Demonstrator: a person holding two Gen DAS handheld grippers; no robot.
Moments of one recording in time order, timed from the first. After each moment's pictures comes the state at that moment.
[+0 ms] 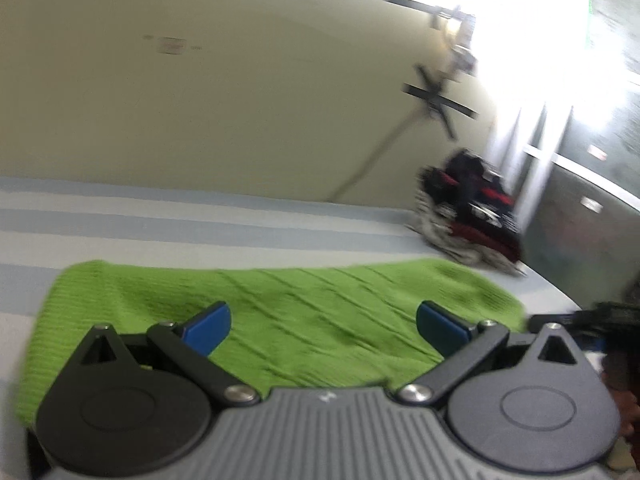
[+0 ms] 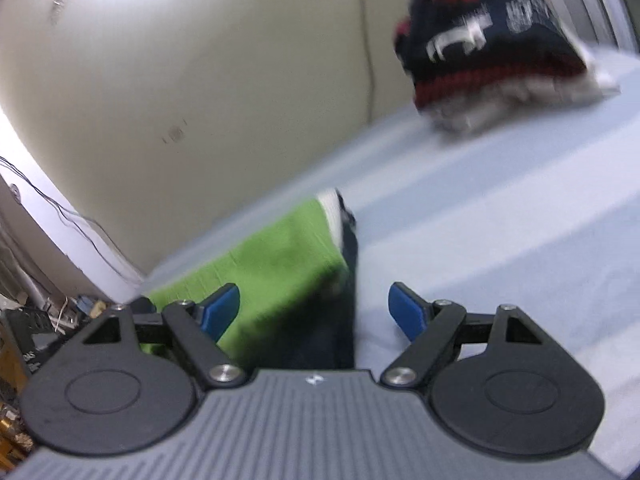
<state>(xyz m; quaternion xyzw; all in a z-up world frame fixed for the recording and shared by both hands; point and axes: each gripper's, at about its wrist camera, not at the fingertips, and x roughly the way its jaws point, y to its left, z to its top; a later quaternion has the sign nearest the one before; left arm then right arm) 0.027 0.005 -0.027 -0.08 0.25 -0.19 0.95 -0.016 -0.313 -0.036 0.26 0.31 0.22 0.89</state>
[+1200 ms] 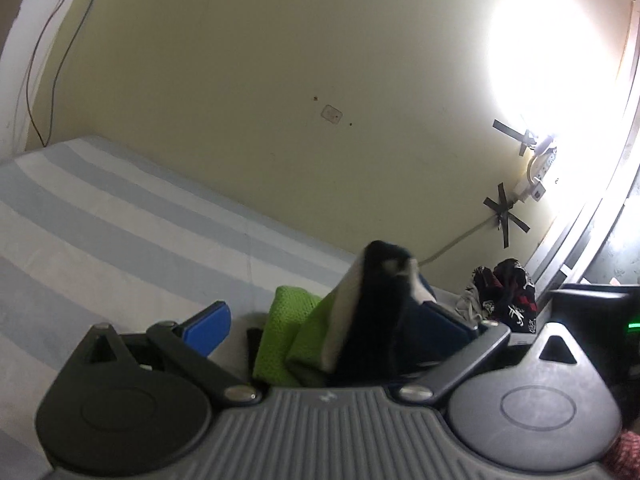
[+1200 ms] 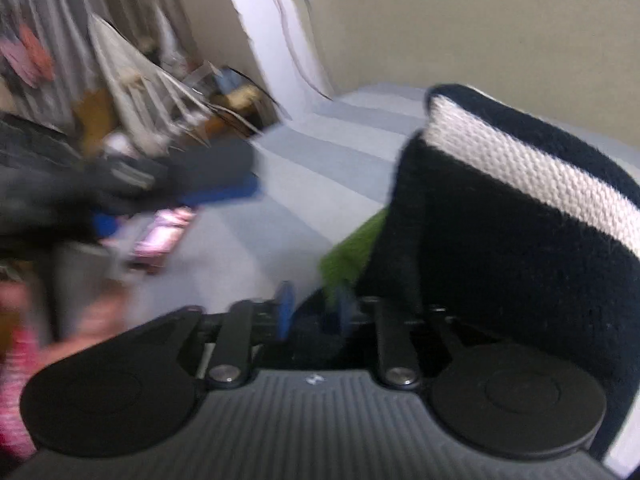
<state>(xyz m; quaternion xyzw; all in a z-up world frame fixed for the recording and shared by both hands) -0.059 0.167 0.005 -0.23 0.20 -0.09 0.95 0.007 0.068 0.012 -0.03 0.34 0.53 0.77</state>
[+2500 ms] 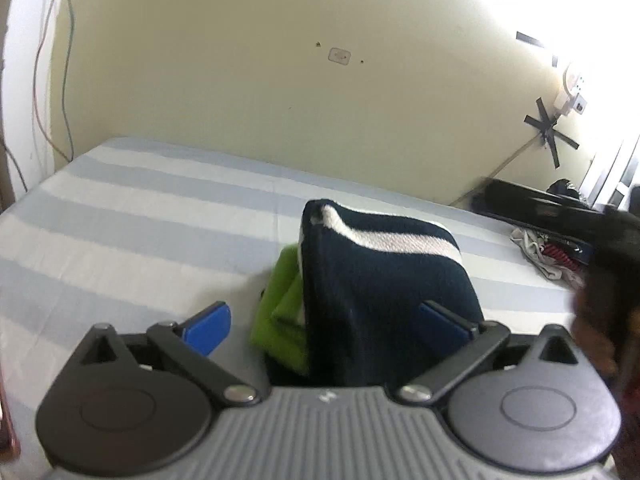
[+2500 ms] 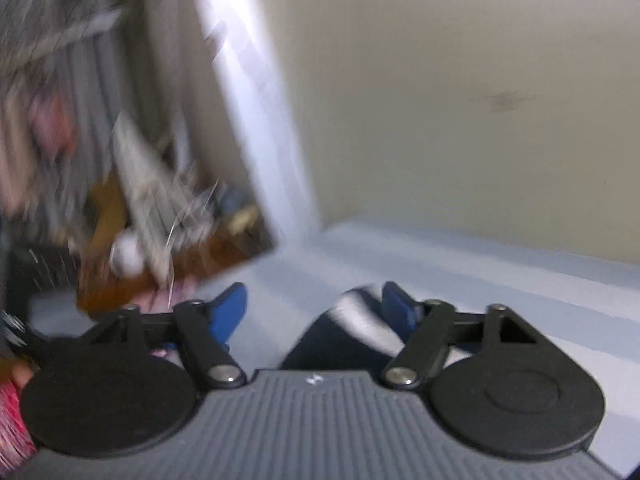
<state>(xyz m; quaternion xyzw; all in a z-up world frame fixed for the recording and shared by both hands) -0.038 0.113 0.024 -0.12 0.31 -0.01 0.94 0.042 -0.020 0.042 0.10 0.20 0.48 0.85</state>
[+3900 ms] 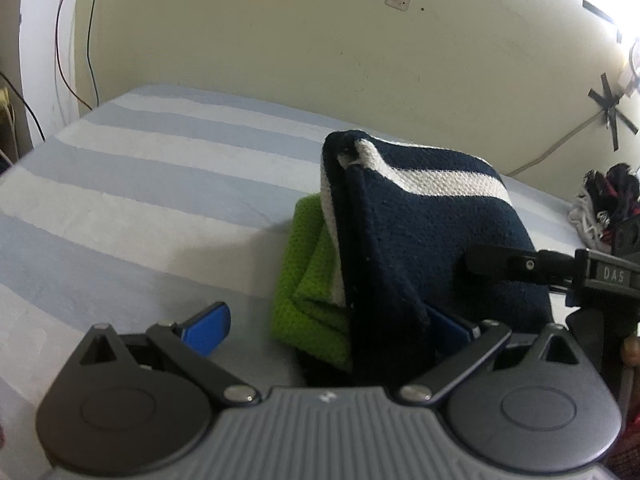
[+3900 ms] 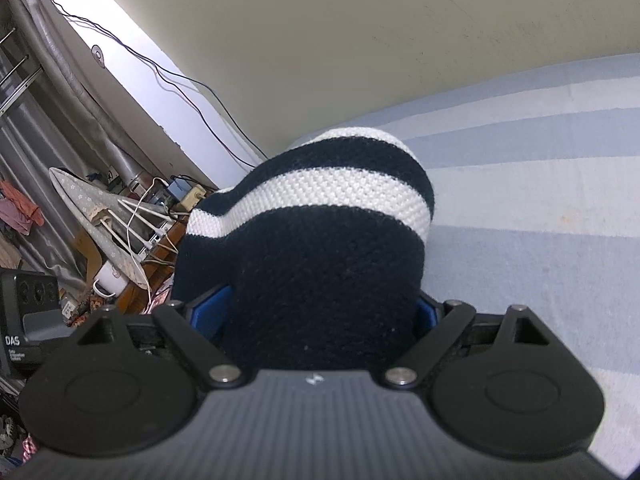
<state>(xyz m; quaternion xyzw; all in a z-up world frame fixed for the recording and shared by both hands) -0.019 0.131 -0.020 -0.13 0.37 0.05 0.92 0.101 -0.012 -0.042 0.17 0.37 0.46 0.79</state>
